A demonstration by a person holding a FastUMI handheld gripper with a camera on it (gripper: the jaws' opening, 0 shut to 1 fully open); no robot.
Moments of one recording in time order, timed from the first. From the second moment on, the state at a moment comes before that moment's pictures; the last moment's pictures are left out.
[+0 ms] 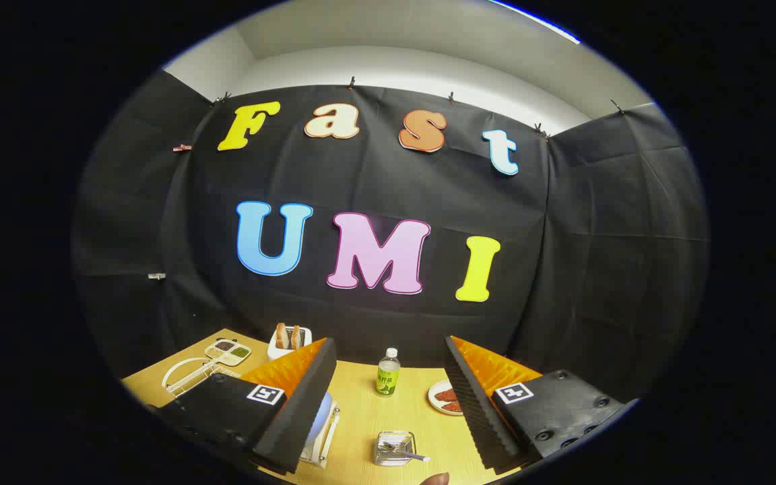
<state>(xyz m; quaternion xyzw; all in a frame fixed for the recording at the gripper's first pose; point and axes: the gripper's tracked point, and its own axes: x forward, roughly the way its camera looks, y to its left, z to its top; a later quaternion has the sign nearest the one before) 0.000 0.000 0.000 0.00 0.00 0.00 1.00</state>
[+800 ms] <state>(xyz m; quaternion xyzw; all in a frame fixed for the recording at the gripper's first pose) 0.008 0.009 -0.001 -0.01 0.01 0.00 1.00</state>
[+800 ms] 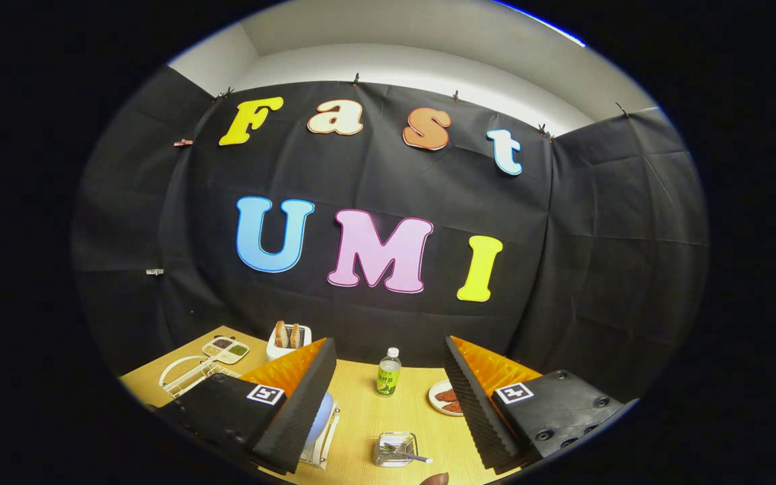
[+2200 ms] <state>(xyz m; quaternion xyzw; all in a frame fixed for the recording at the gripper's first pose) 0.091 0.129 -0.269 0.02 0.40 0.01 0.91</state>
